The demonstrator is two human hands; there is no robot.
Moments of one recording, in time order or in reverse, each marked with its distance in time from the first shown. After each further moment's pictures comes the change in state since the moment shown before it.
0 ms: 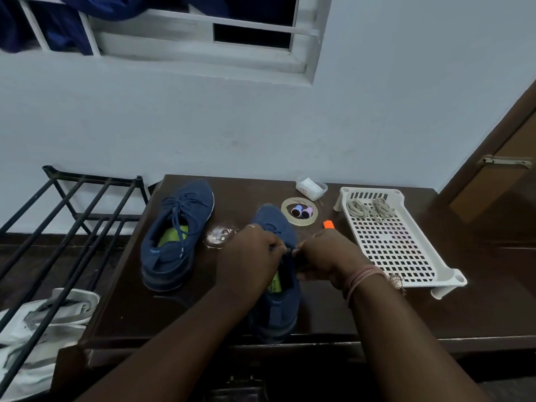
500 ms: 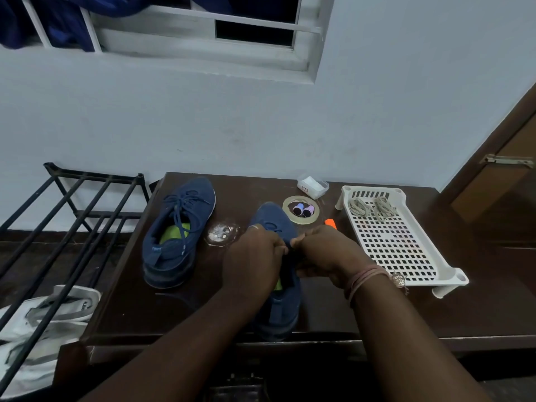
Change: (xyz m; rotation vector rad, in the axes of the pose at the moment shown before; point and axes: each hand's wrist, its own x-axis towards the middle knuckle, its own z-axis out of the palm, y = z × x) left_hand -0.006 0.004 0.007 -0.011 0.039 0.000; right_hand -0.001 -0.002 0.001 -0.143 -0.079 -0.121
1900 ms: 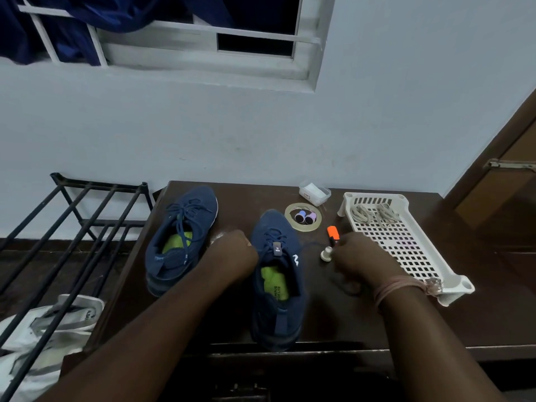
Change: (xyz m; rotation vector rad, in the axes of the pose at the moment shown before) left_hand 0.028 -0.019 -0.043 -0.061 -0.356 -0.354; right_hand -0.007 0.008 -0.040 -0.472 0.255 0.024
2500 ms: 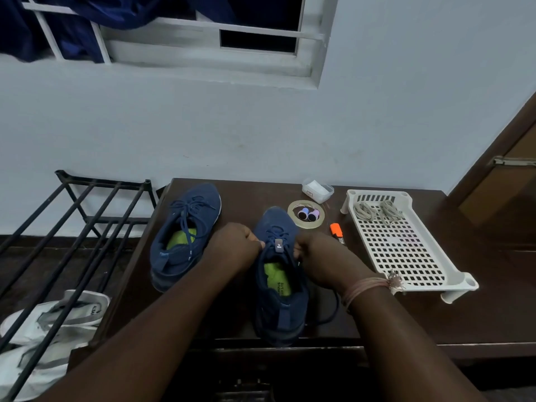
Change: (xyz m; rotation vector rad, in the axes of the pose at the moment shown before) left_hand 0.007 -0.011 0.001 -0.159 0.055 0.023; right_hand -0.004 -0.029 0.033 -0.166 -0.148 -0.383
